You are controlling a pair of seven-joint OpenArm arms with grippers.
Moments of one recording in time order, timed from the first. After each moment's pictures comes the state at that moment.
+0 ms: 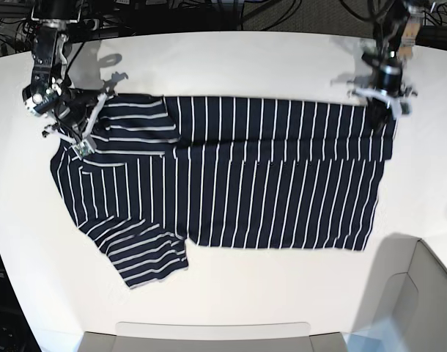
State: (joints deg) left arm 26.2 -34.3 13.8 61.6 -46.1 -3.4 -25.1; right arm -10.6 18.3 13.7 92.1 7.9 36.7 -51.5
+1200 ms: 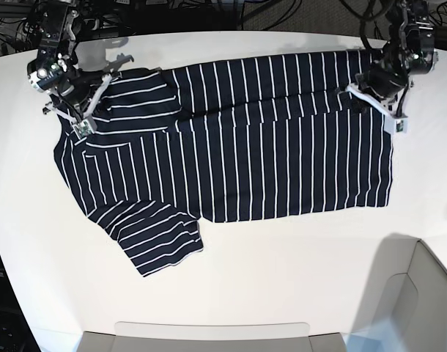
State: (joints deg) left arm 27.8 -23.0 -17.4 113.1 -41.4 -0.1 59.5; right arm -17.3 12.4 19.7 98.9 7.2 36.5 -53.8
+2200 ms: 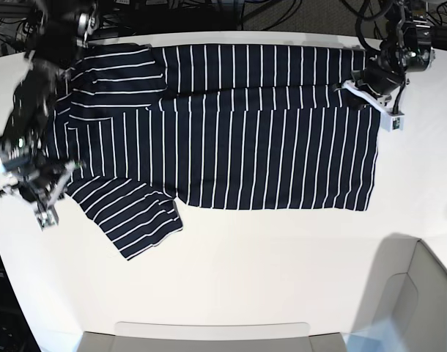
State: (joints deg) left arm 28.6 -22.7 -17.3 112.5 -41.5 -0.2 58.7; right arm 14.0 15.5 20.0 96.8 3.3 37.1 -68.0
